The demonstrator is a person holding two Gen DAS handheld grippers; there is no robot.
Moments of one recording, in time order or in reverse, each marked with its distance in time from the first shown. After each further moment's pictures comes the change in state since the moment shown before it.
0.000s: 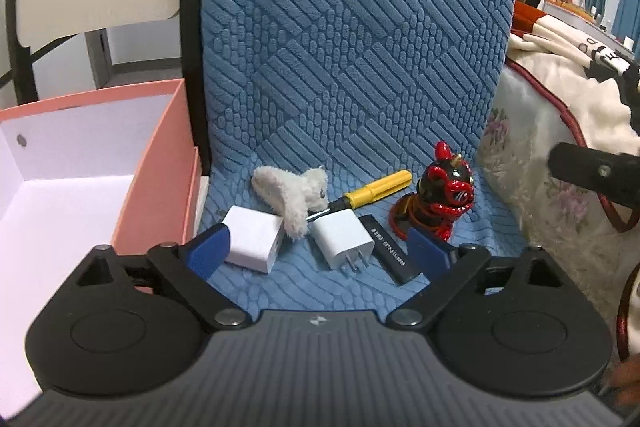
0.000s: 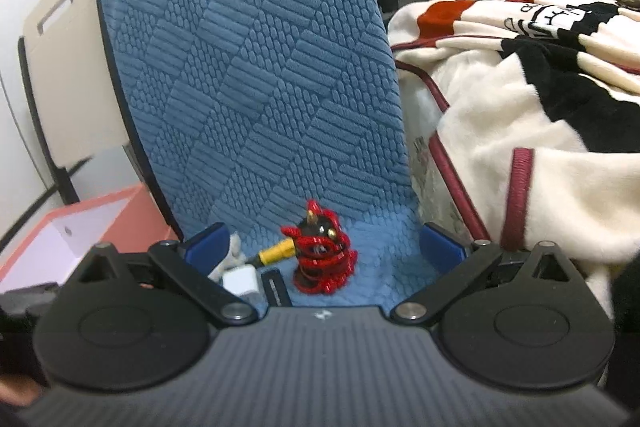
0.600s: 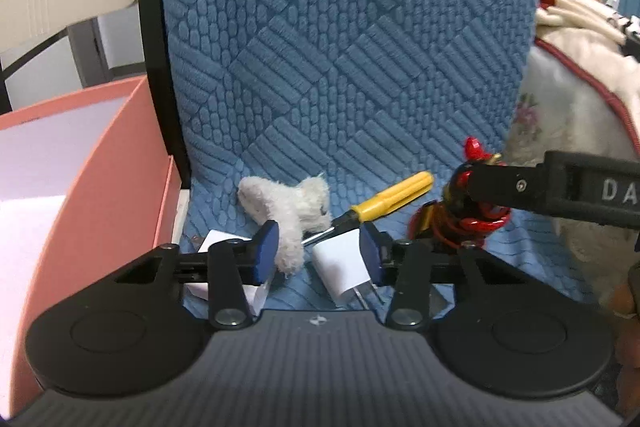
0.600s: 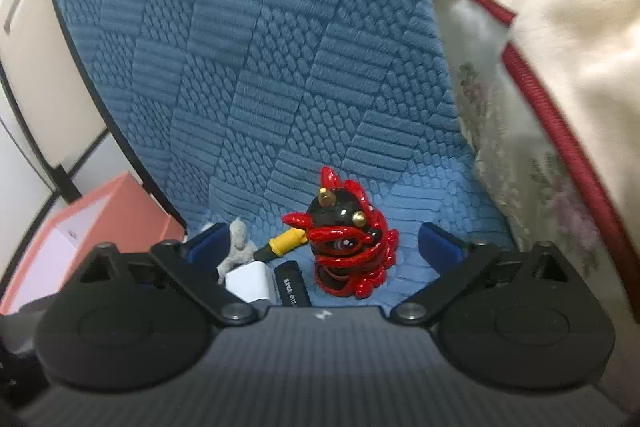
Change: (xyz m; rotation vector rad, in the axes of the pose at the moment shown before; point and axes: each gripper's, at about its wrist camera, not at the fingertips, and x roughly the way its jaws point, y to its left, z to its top) left arm 0.068 -0.007 0.009 0.038 0.035 0.039; right arm 0.104 -0.004 -0.005 0.064 0.210 0.073
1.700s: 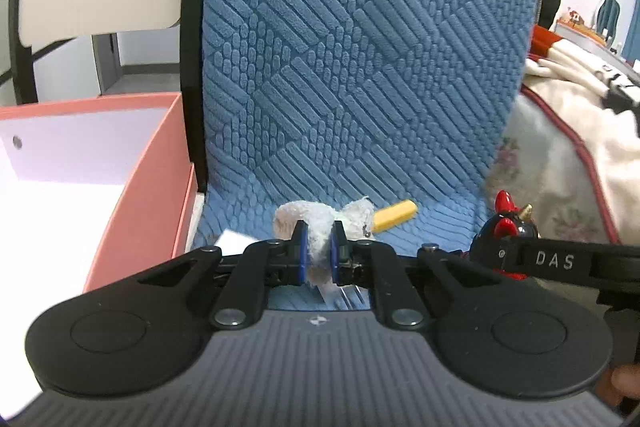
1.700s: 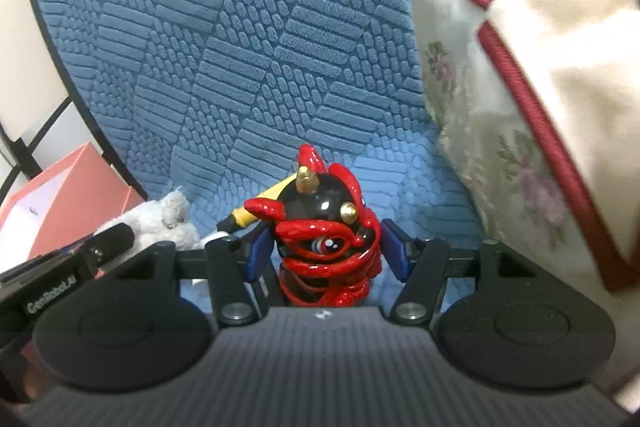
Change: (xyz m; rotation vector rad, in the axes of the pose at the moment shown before) left arm -0.055 0.005 -0.007 -0.102 -0.080 -0.023; right arm -0.022 0.002 -0.010 0.023 0.069 -0.131
